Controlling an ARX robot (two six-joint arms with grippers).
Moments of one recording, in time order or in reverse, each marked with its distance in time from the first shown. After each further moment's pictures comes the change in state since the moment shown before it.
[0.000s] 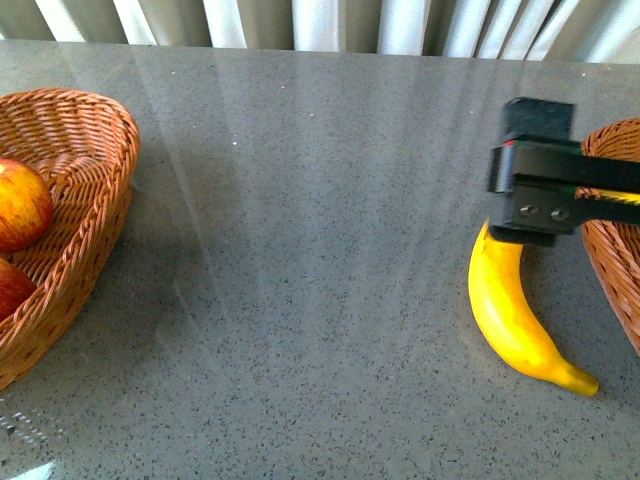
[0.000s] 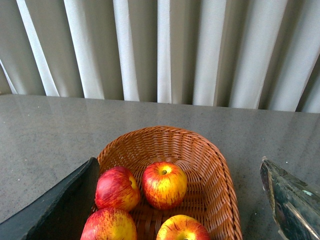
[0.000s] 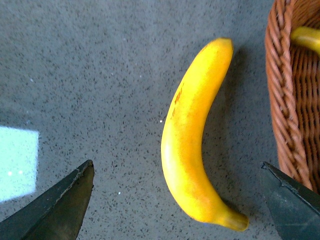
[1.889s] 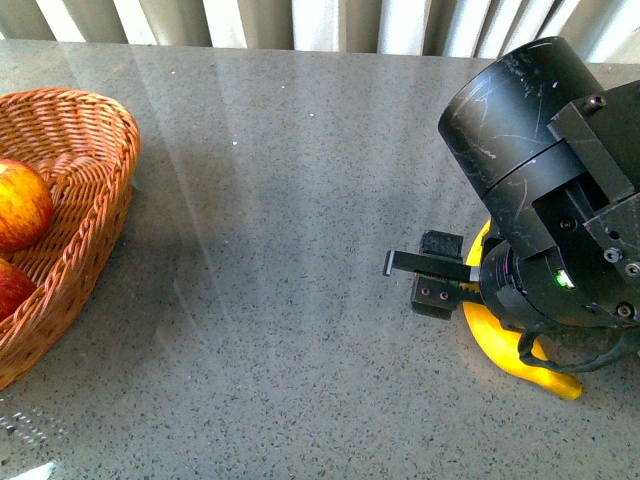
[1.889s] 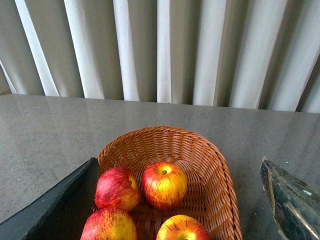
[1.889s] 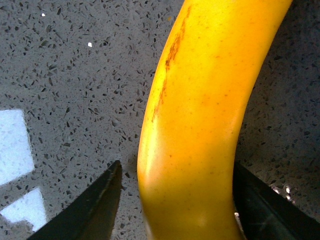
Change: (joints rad) left arm 0.000 0.000 0.000 0.000 0.000 0.000; right arm -0.081 0.404 0.119 0.105 -0.099 0.109
